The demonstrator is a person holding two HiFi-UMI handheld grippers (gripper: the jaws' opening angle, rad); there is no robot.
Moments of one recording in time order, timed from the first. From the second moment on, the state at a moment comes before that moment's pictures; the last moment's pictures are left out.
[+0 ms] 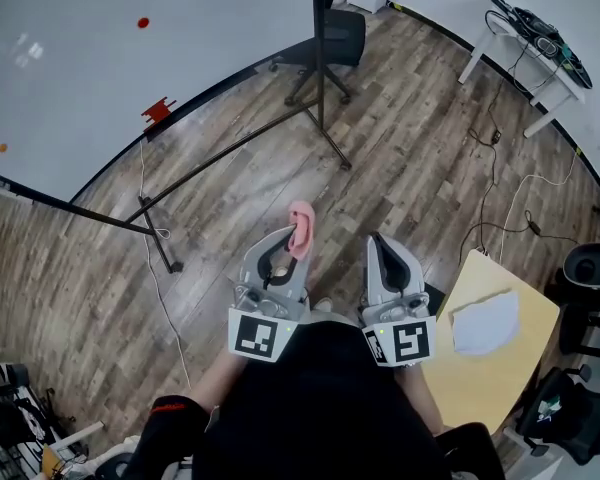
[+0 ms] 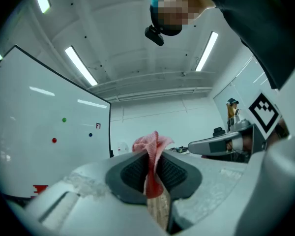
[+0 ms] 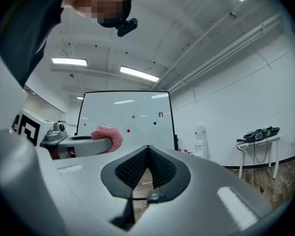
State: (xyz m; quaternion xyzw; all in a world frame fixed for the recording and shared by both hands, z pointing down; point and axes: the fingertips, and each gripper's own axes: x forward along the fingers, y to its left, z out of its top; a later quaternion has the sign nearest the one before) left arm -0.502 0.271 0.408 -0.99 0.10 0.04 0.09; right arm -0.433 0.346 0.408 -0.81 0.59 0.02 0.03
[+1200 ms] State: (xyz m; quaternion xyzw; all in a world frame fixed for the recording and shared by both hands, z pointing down) left arm -0.279 0.130 0.394 -0.99 0.06 0.07 0.10; right arm -0.231 0.209 0.408 -0.83 0.56 0.01 0.01
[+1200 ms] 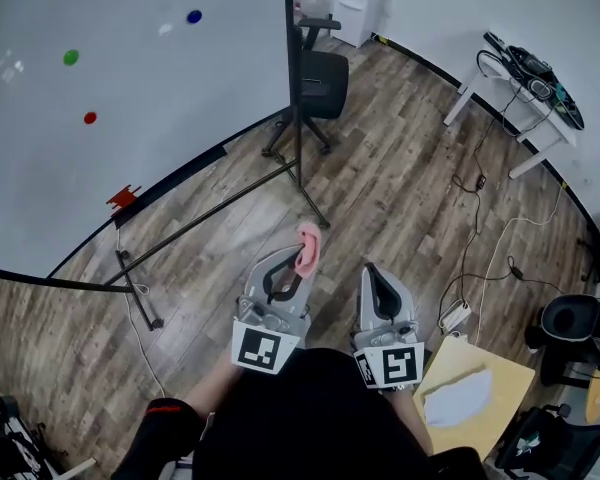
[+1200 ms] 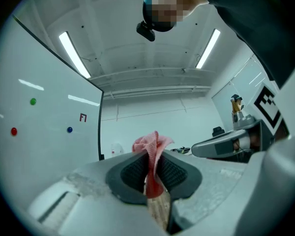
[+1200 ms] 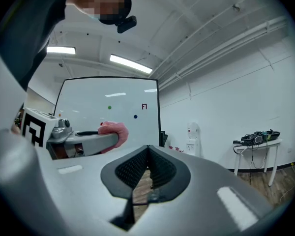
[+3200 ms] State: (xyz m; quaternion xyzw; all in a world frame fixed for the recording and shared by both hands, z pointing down) left arm -0.030 -0.129 0.322 -0.93 0.29 0.04 0.22; right arm 0.049 -0.101 0.379 -0.66 0.75 0.02 0.02
